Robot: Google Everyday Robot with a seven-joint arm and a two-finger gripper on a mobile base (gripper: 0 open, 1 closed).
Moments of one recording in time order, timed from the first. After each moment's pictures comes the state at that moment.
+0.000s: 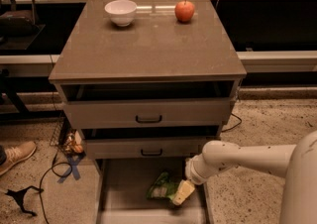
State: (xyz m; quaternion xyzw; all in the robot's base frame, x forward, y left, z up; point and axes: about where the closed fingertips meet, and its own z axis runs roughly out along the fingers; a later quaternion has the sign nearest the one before) arm 0.489 -0.092 0.382 -0.54 0.81 0.18 0.15
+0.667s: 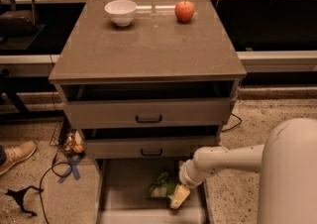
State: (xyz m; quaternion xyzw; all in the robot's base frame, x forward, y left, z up) arm 0.492 -0.083 0.343 -0.58 0.78 0.16 0.15
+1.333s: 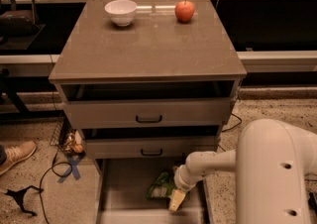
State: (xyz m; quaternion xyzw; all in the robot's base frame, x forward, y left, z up) arm 0.500 -0.069 0.272 -0.62 0.75 0.16 0.14
